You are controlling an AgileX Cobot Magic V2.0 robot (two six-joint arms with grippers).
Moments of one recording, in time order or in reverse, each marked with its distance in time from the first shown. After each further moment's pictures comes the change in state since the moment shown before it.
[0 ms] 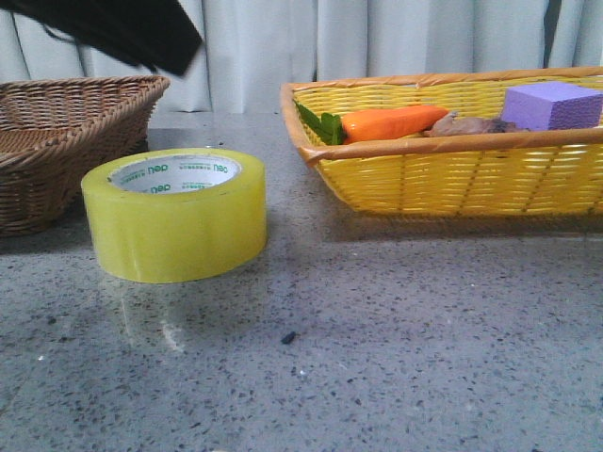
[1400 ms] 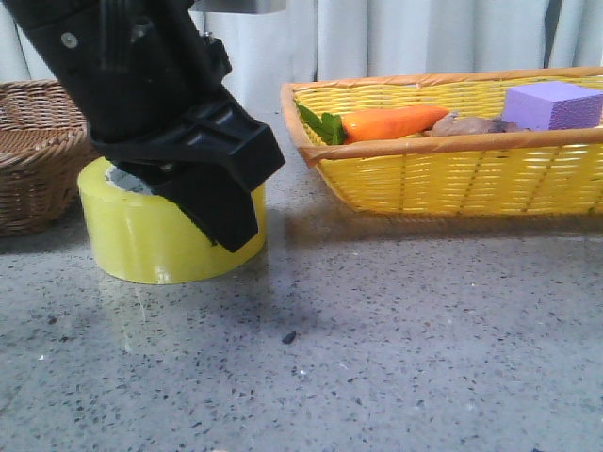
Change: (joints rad) left arm -0.005 0.346 -0.155 -0.080 0.188 0.114; right arm 0.000 0.000 0.000 -0.014 0.014 0.002
